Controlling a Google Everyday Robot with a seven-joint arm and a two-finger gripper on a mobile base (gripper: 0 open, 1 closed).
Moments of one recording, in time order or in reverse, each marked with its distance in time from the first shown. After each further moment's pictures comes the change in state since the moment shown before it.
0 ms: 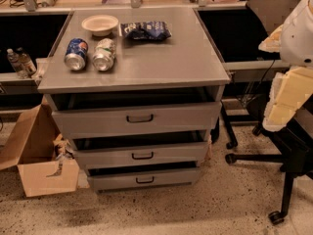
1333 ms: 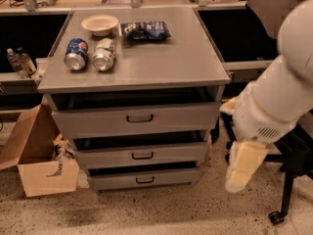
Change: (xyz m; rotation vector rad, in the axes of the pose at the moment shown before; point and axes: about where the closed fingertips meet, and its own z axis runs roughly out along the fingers) arm -0.018 0.086 0.108 -0.149 -0.044 -0.060
